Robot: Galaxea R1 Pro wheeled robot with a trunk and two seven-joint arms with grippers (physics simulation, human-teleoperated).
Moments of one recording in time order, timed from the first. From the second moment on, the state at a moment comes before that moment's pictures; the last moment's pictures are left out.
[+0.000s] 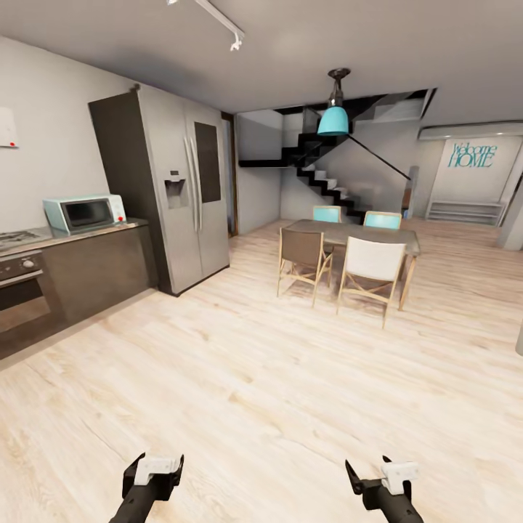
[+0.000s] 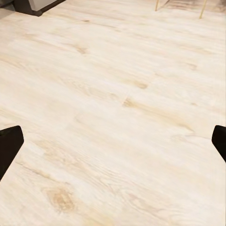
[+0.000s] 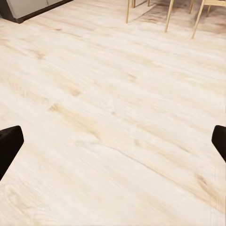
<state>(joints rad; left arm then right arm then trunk) -0.05 0.03 -0.01 -1.01 -0.01 -0.12 -0.01 0.01 -0.04 -0.12 -1.08 0.00 -0.15 0.24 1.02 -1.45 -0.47</state>
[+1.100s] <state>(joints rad) -0.05 0.03 -0.01 -1.01 -0.01 -0.12 -0.01 0.01 -0.04 -0.13 -1.04 0.01 -0.15 0.24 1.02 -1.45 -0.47</state>
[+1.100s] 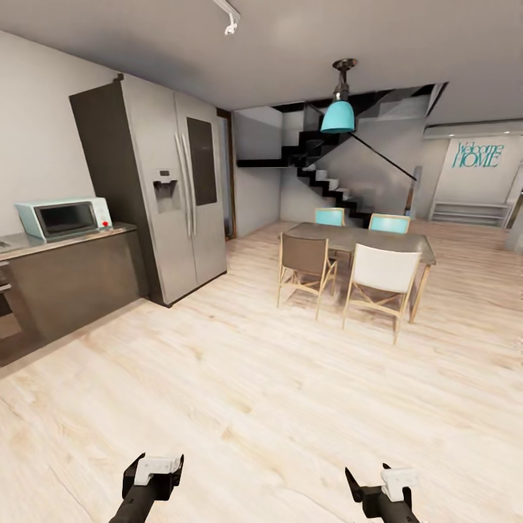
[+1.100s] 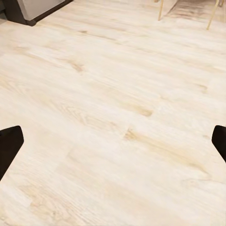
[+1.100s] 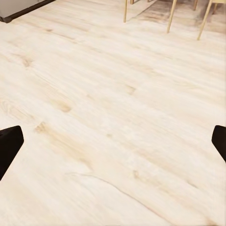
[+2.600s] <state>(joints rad) -0.05 0.03 -0.01 -1.01 -0.01 -0.12 -0.01 0.01 -0.04 -0.13 -1.02 0.00 -0.14 0.24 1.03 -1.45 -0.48</state>
